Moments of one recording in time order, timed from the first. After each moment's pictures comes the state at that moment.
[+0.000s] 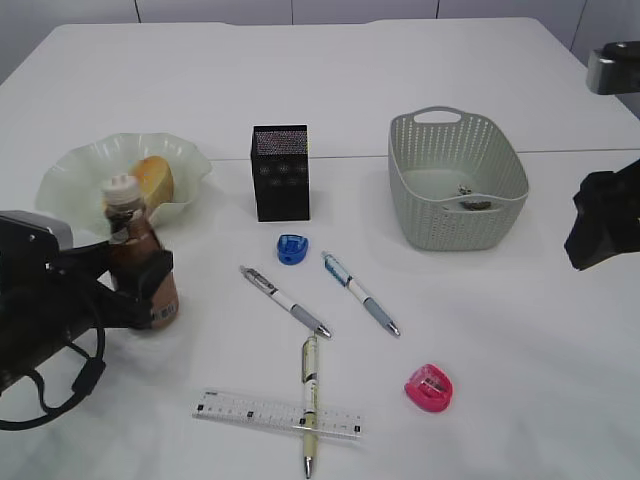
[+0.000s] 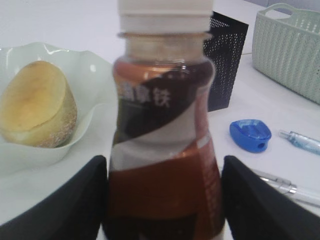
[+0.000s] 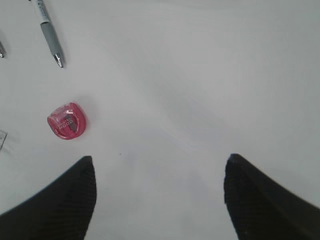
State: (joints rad) left arm -0.22 2.10 -0.44 0.19 -1.34 -0.10; right arm 0.19 1.33 -1.05 0.00 1.01 0.03
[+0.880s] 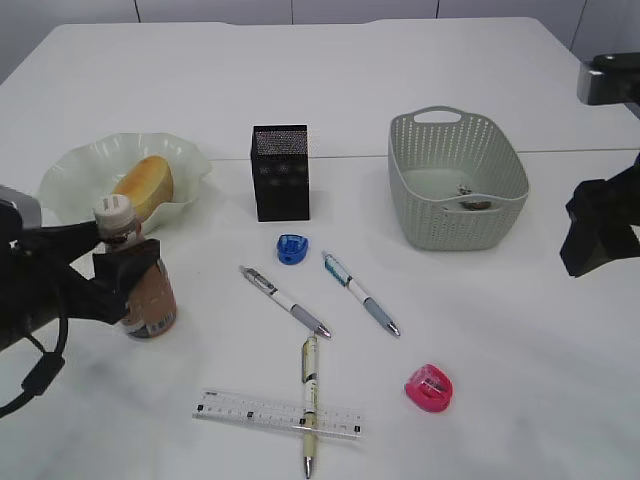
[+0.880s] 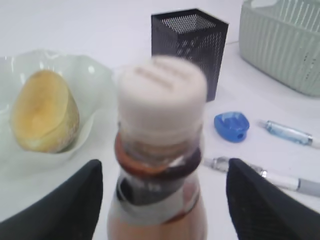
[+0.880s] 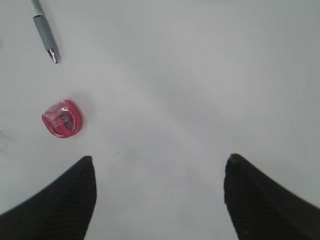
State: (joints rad) left arm -0.22 1.83 -0.36 0.23 -1.15 -0.08; right arm 0.19 1.36 -1.05 -0.01 1.01 0.03
